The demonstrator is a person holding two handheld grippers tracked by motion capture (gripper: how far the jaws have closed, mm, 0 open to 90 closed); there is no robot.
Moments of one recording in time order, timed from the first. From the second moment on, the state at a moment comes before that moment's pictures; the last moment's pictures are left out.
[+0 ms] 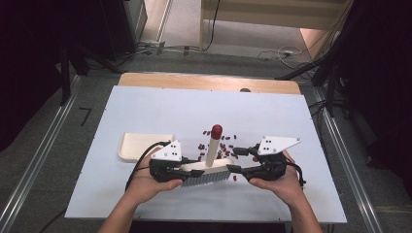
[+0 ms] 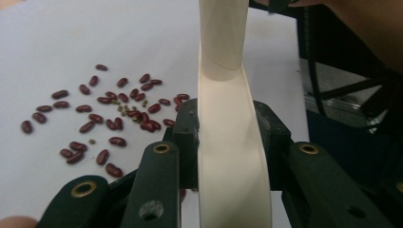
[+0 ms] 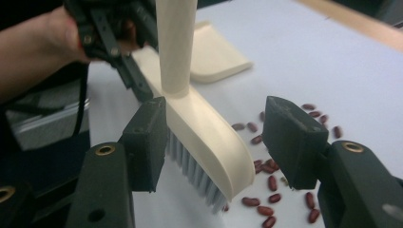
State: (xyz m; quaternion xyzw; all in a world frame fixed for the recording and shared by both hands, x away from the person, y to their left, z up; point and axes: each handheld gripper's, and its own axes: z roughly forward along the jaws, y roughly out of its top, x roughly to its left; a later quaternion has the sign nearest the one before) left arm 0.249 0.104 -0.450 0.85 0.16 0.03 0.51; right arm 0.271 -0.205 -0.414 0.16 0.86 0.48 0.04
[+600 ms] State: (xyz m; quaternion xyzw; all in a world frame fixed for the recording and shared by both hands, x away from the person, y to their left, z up) left arm 0.241 0.098 -0.443 0.86 0.09 -0.01 0.51; right arm 0.259 -0.178 -0.429 0.07 0.91 0.41 -0.01
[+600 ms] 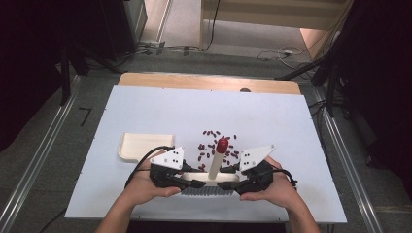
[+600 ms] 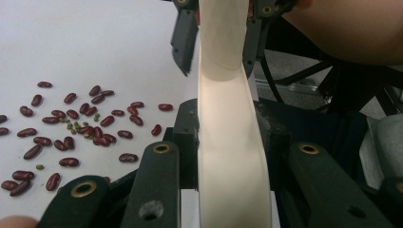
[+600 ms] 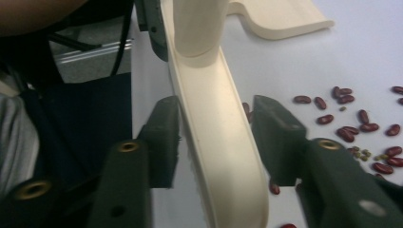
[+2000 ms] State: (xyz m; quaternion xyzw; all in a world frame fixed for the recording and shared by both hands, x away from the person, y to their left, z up) left arm 0.251 0.157 -0.451 0.78 0.25 0.05 0.58; right arm 0.269 -0.199 -0.416 0.19 0.88 0.43 0.02
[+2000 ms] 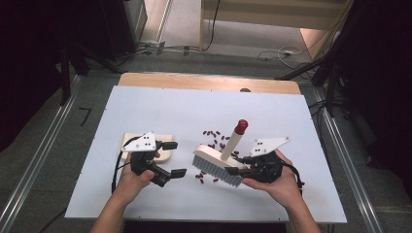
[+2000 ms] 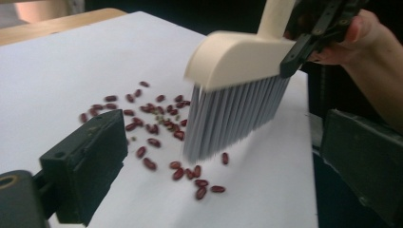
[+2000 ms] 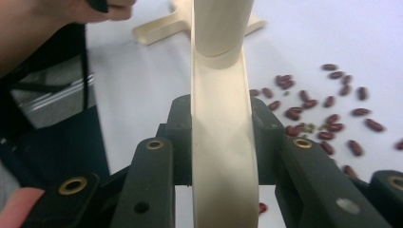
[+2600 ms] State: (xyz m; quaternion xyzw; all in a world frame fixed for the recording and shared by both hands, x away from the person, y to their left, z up) left arm 0.238 0.215 -0.471 0.74 0.33 0.13 0.57; right arm 0.293 -0.255 -0.418 0.33 0.83 0.45 0.09
